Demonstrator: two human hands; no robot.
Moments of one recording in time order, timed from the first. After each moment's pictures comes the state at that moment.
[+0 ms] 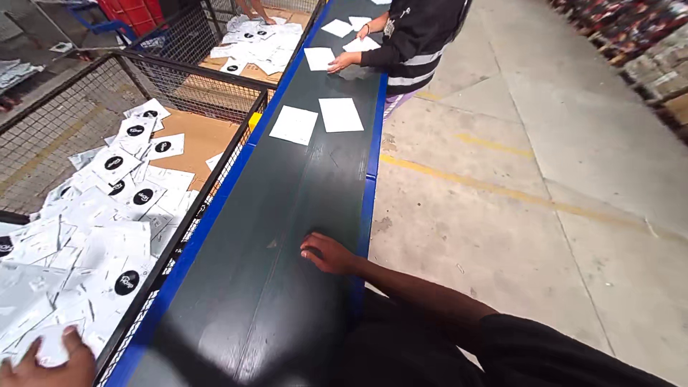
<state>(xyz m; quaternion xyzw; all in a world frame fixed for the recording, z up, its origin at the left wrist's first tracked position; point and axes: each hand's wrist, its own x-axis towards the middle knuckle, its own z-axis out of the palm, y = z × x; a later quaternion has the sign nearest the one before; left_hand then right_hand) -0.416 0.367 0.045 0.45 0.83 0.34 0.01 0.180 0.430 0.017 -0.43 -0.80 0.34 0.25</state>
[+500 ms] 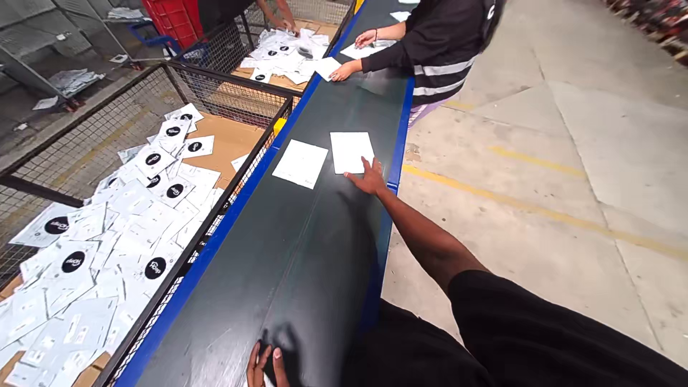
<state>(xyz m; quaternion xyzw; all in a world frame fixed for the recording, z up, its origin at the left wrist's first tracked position) -0.091 0.184 -0.005 0.41 0.73 0.48 0.25 0.322 0.645 0.012 -0.78 -0.59 0.17 0.15</state>
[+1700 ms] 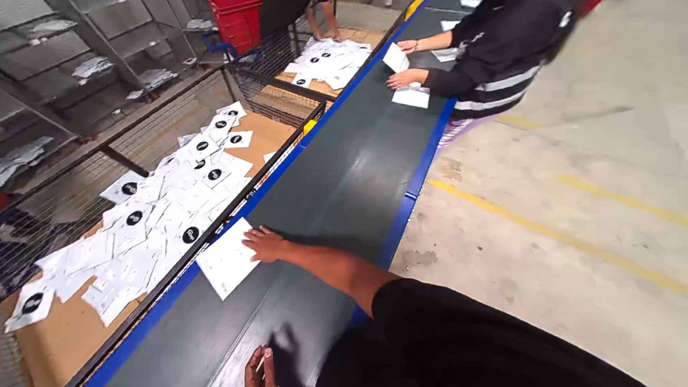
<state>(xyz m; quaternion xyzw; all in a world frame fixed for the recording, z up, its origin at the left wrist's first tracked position) -0.056 0.120 0.032 0.20 0.76 0.51 0.34 -0.071 0.483 -0.024 -0.22 -0.95 0.21 0.00</state>
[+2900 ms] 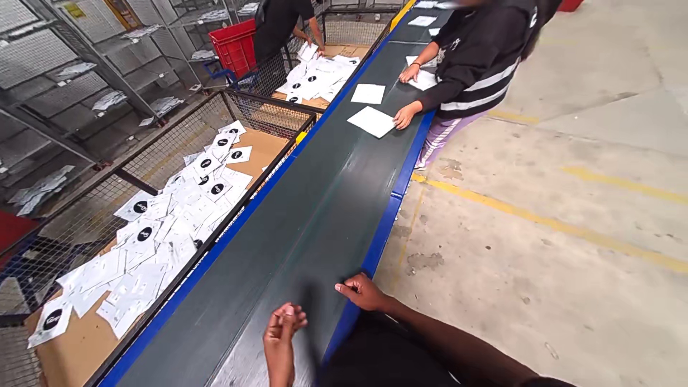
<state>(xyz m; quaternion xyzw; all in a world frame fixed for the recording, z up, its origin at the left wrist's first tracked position) 0.003 0.198 0.088 0.26 0.56 0.61 0.50 0.265 0.325 -0.025 -0.37 -0.76 0.45 0.29</state>
